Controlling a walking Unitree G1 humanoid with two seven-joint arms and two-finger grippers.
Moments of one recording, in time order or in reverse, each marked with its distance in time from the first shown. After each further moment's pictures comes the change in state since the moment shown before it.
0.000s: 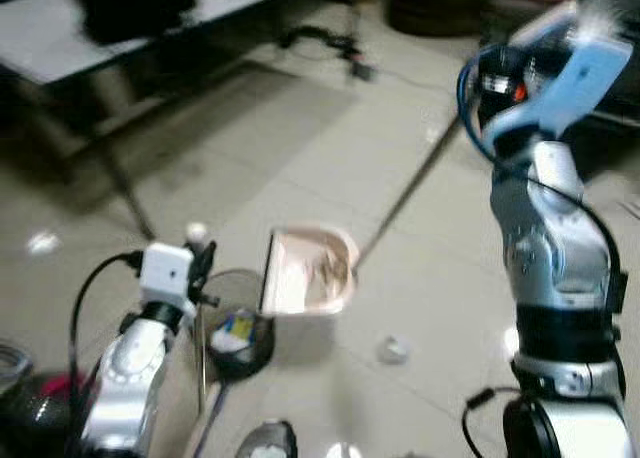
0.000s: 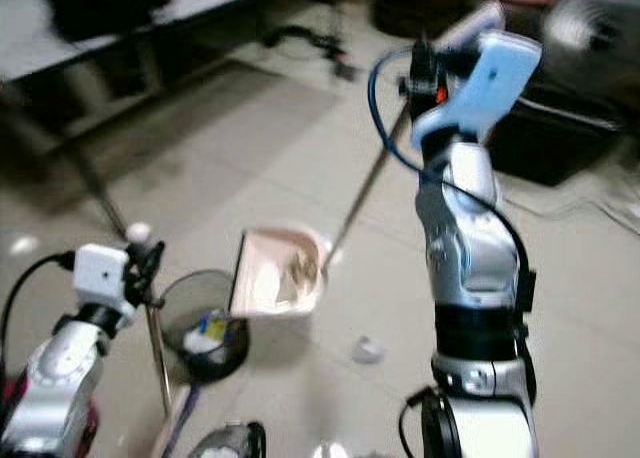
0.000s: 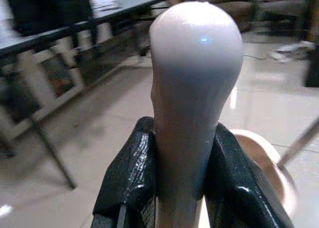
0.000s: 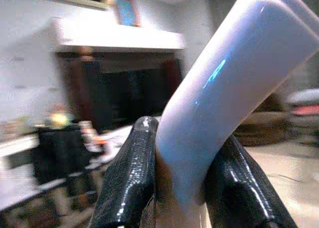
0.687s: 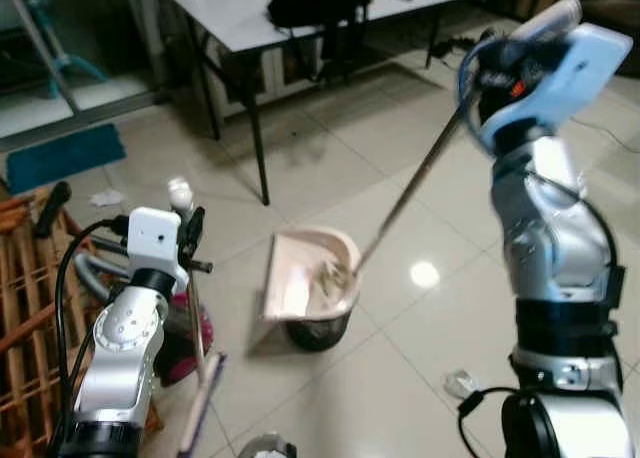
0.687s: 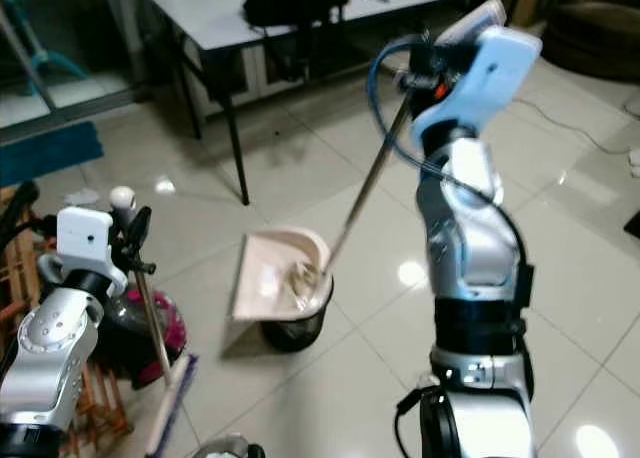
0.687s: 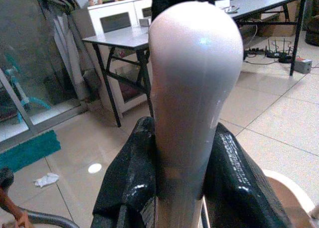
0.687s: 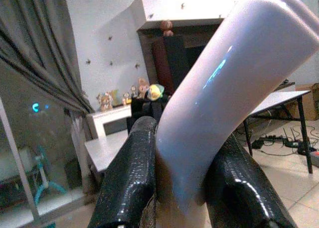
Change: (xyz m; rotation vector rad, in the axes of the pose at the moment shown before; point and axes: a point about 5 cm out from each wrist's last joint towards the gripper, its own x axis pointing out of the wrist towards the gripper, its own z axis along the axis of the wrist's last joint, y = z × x) left arm 0.021 0.011 0.032 0.006 -0.044 0.070; right arm -0.002 -0.007 -0.013 -0.025 0.050 -0.027
